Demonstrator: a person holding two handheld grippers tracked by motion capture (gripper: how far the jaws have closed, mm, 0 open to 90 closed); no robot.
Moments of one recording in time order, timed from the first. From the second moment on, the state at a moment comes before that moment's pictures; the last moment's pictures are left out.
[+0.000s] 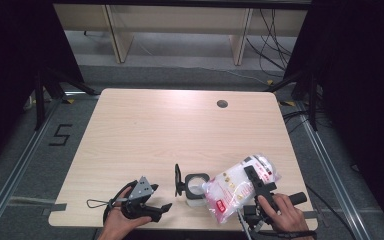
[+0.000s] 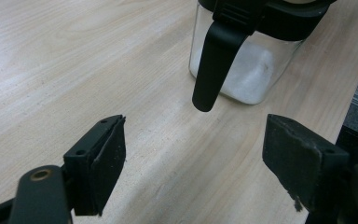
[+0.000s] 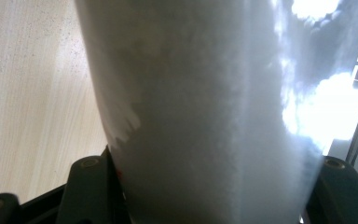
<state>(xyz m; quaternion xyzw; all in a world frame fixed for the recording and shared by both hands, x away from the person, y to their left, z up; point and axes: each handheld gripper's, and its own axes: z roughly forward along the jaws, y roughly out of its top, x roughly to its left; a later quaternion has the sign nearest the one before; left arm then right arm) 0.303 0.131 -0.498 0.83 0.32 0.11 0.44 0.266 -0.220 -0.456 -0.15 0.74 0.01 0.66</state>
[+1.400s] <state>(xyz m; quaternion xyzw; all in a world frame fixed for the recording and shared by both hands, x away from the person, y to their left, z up) 0.305 0.133 -0.498 0.84 0.30 0.12 0.44 0.265 -0.221 -0.456 -0.15 0.74 0.01 0.66</state>
